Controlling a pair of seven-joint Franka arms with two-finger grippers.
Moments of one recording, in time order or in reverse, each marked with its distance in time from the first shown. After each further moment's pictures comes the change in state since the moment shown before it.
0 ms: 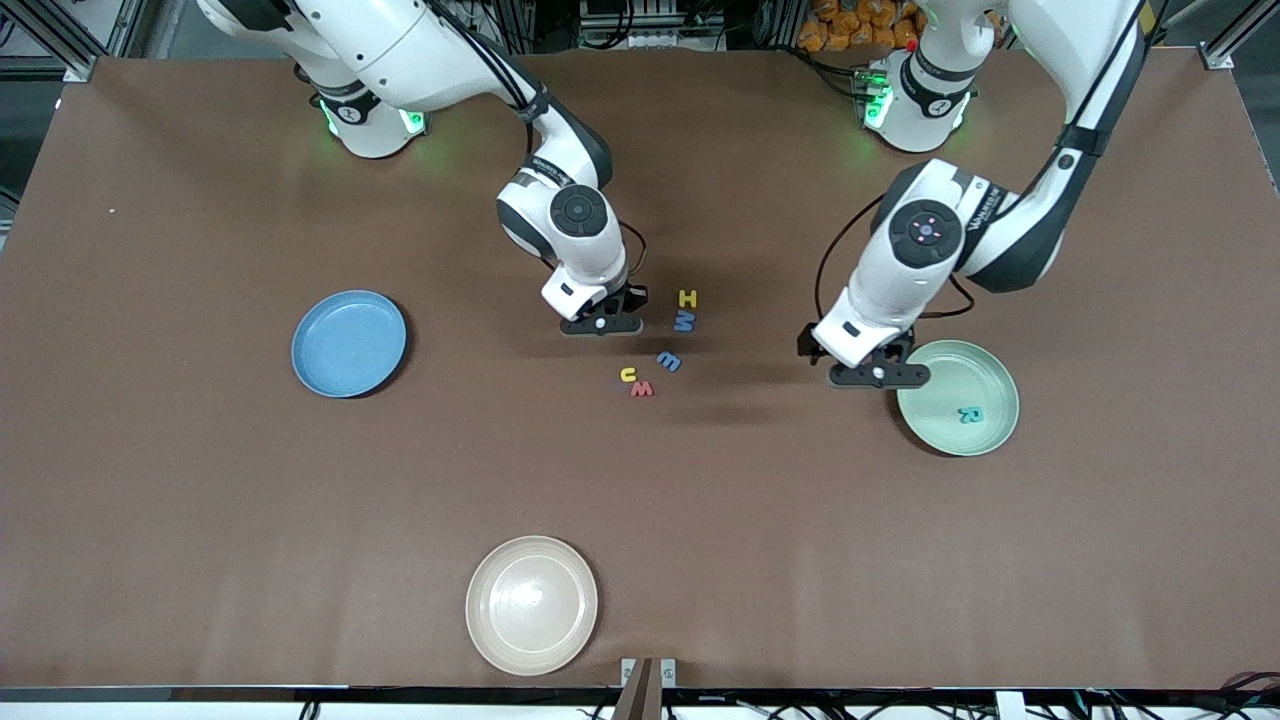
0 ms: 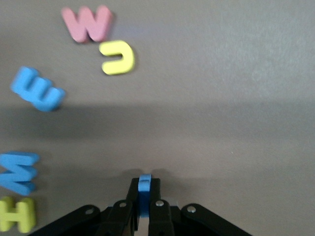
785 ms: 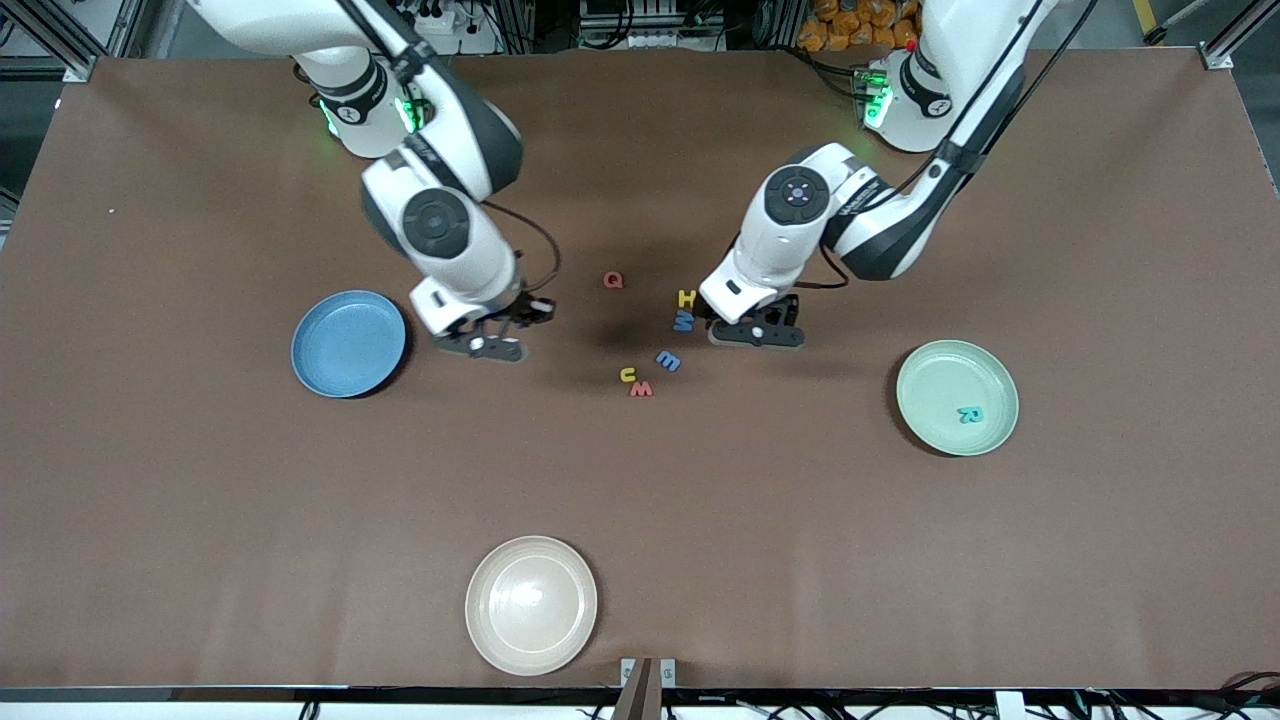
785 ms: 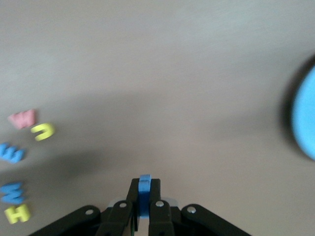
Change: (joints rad) left arm -0.210 0.146 -0.036 -0.003 0.051 0.167 -0.254; right arm -0.529 -0.260 0.236 0.004 0.077 -0.464 -0.138
